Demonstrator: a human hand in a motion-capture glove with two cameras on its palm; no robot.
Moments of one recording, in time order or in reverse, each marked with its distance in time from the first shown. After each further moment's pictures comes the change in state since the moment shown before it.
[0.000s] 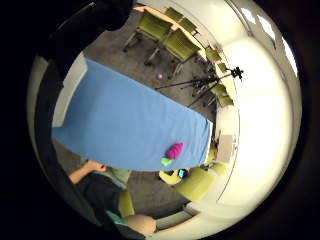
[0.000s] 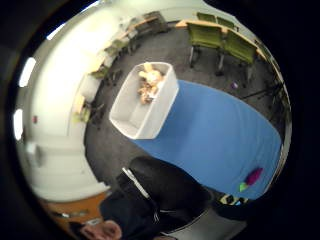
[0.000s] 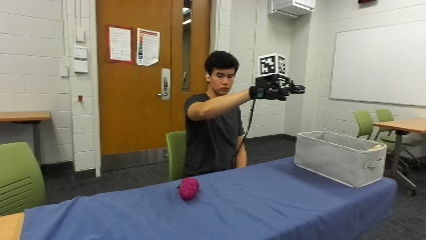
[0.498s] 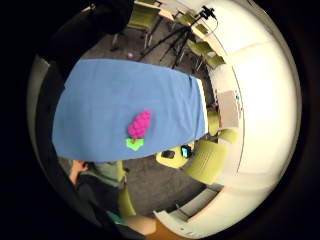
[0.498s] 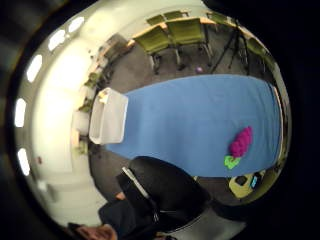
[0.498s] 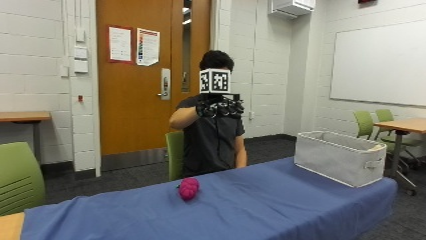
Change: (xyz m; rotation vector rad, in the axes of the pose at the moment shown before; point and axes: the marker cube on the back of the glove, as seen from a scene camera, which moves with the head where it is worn) arm 0.218 0.166 0.057 -0.037 0.081 0.593
